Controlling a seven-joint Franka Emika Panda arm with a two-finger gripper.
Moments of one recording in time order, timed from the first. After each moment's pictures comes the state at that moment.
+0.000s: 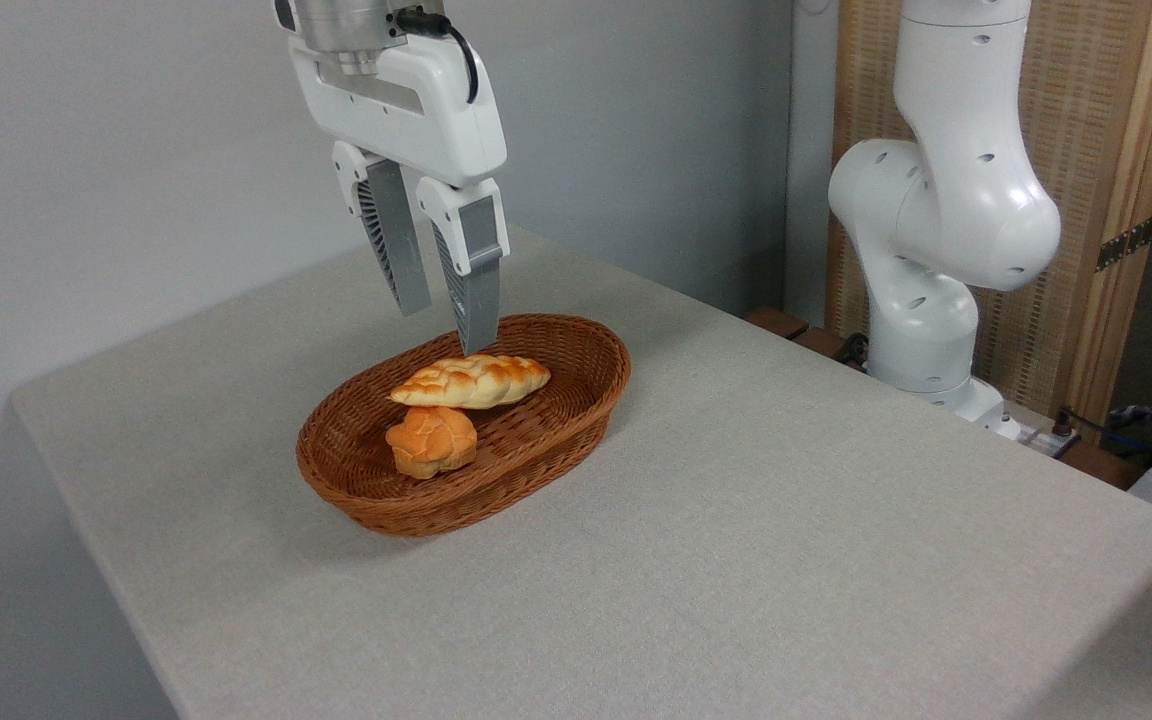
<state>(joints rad) -0.16 -0.04 0.04 -1.61 0.01 1.59 0.66</state>
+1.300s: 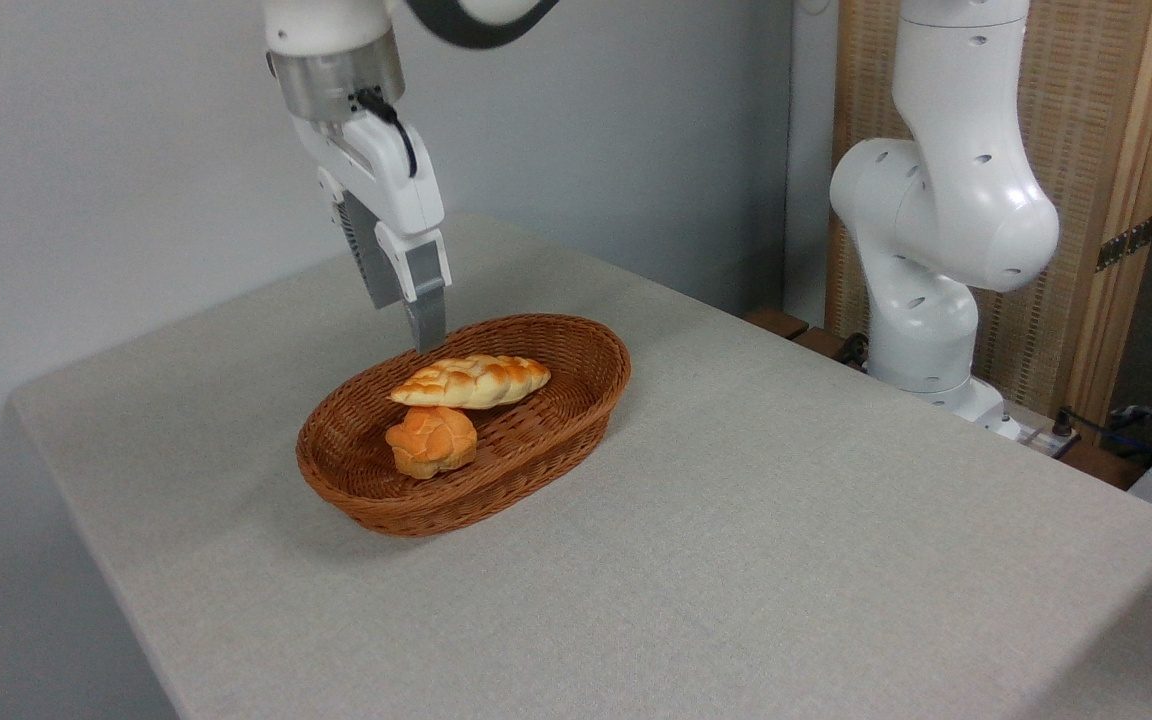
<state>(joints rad) -0.19 -0.02 -0.11 -1.77 -0.12 1.72 0.60</state>
